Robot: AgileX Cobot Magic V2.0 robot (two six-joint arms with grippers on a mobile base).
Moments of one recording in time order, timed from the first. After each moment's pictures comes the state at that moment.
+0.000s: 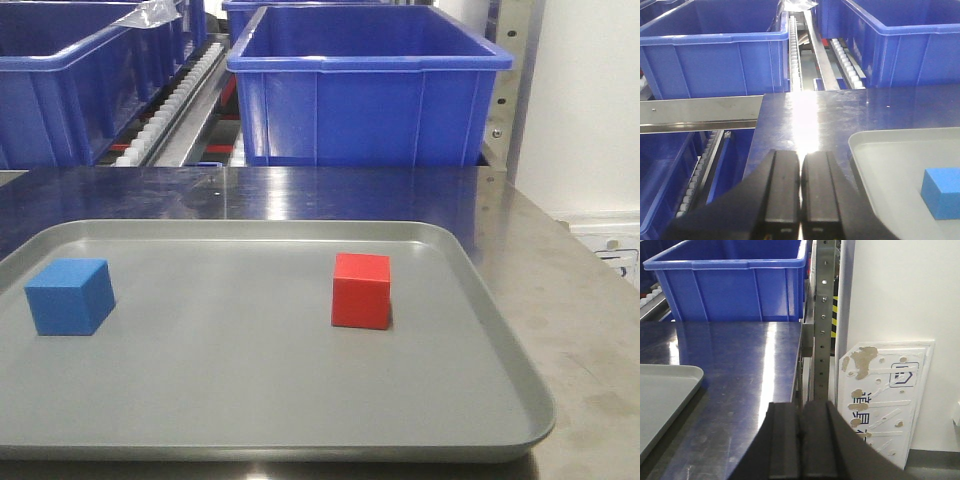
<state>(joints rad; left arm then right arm) -0.09 0.00 0.01 0.18 0.13 -0.19 0.11 -0.01 0.03 -0.16 0.11 0.25</state>
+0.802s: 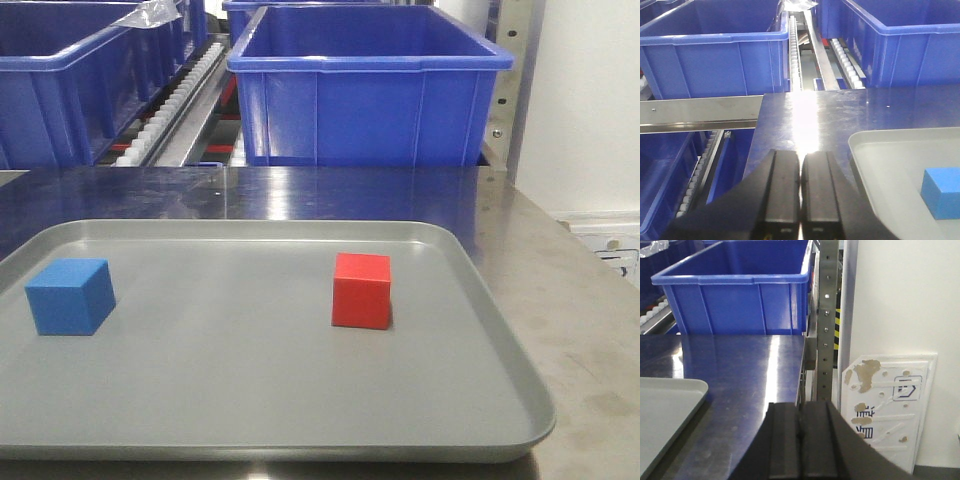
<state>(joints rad) -0.09 0.00 0.01 0.18 0.13 -0.19 0.11 -0.01 0.03 -0.16 0.06 0.25</state>
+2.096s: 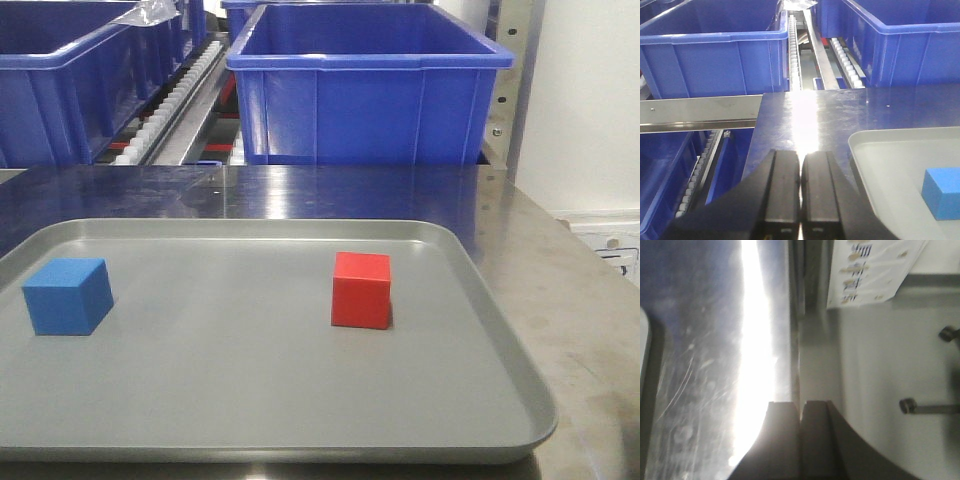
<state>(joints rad) -0.09 0.00 0.01 0.18 0.13 -0.19 0.15 1.14 -0.73 -0.08 0.53 0.25</state>
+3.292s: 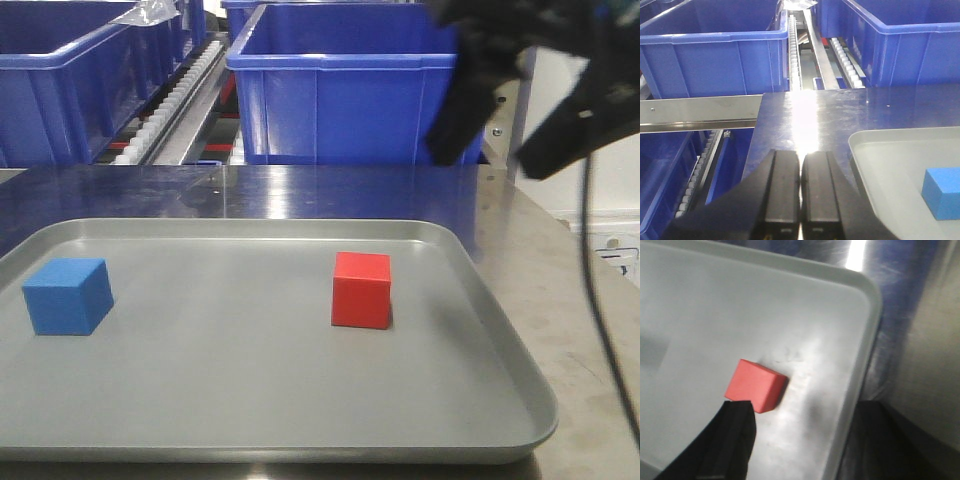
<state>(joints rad) -0.09 0.00 0.01 0.18 0.13 -0.19 0.55 1.34 -0.98 0.14 0.64 0.25</state>
